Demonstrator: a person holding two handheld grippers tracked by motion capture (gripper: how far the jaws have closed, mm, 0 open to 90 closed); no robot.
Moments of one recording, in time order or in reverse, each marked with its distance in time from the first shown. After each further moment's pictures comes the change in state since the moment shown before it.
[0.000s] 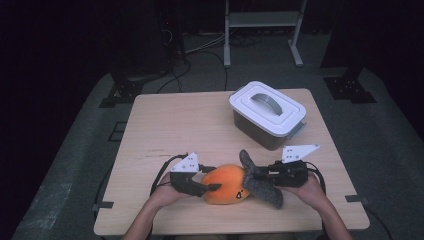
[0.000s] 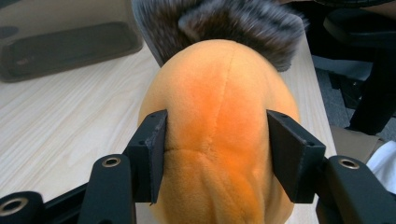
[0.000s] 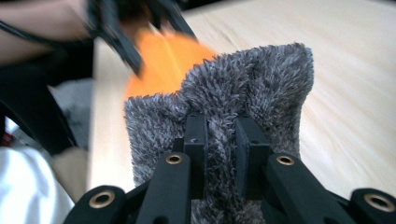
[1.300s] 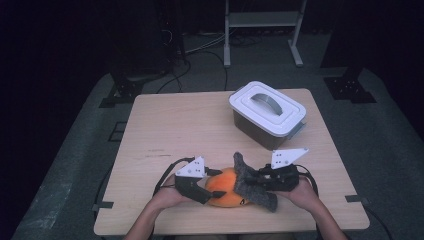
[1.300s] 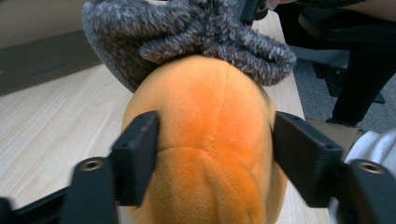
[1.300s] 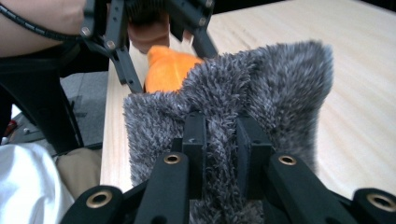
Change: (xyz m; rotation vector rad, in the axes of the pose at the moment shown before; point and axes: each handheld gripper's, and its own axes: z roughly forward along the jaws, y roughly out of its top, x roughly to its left) left arm -0.012 0.010 0.007 0.012 -0.058 0.034; right arm 0.014 0.005 0.019 0.038 0.016 -0.050
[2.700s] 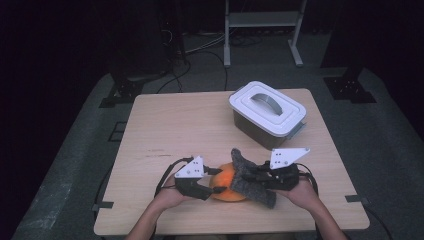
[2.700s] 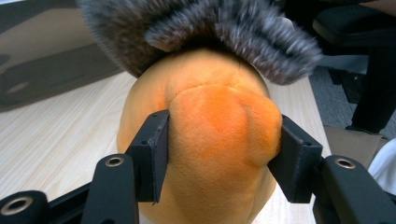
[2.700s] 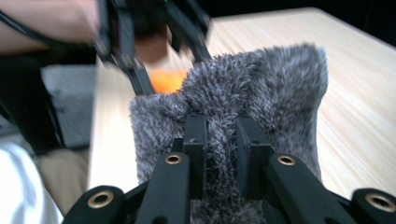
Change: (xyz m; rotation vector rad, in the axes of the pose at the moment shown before) left arm -0.003 -0.002 0.003 -0.041 0.055 0.045; right arm 0.015 0.023 -0.004 -0.020 -0.056 -0.086
